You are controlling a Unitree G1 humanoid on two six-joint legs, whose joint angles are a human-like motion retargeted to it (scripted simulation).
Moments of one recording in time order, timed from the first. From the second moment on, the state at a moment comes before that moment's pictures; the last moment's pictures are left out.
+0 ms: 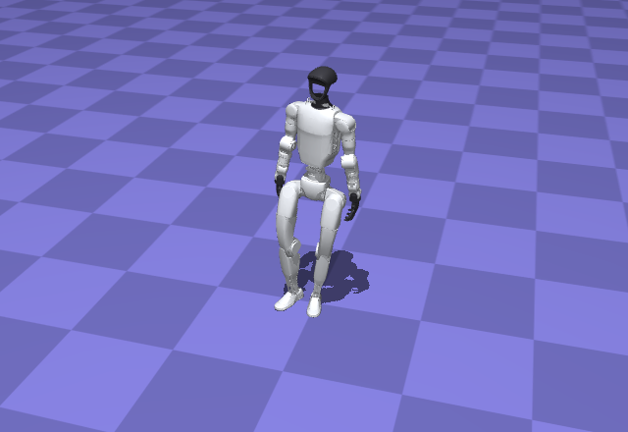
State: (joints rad) left arm 0.12 0.15 0.40 1.65 0.15 0.14 -0.18; right arm -0.01 -0.13 0.11 1.50 -0.47 0.17 0.19; waist -0.21 0.03 -0.10; left_leg -0.06 -0.05 0.28 0.04 -0.15 0.16; right_leg -0.18 -0.02 -0.31 0.23 -0.14 -0.02
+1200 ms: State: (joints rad) left arm -0.03 0.11 0.23 1.58 0.17 0.16 -0.11; right arm -0.09 -0.07 0.13 1.41 -0.34 0.15 0.24; waist -0.17 0.01 -0.11; left_leg -0.03 -0.07 0.36 -0.01 -0.24 0.12; right_leg 0.00 -0.01 -0.31 0.04 -0.09 -0.05
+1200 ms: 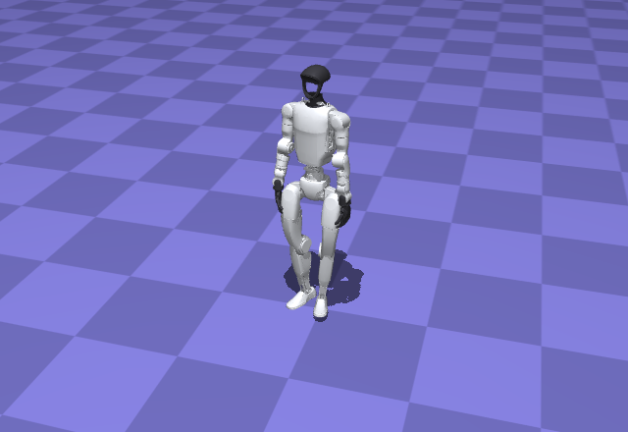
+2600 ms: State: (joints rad) left arm 0.12 0.16 0.41 1.61 0.08 0.16 -0.15; right arm 0.00 -0.17 0.10 1.53 -0.46 0.18 0.19; waist -0.16 0.00 0.00; left_leg -0.06 -0.04 0.31 0.24 -0.33 0.14; right_leg -0.01 0.00 -0.28 0.12 -0.13 -0.11
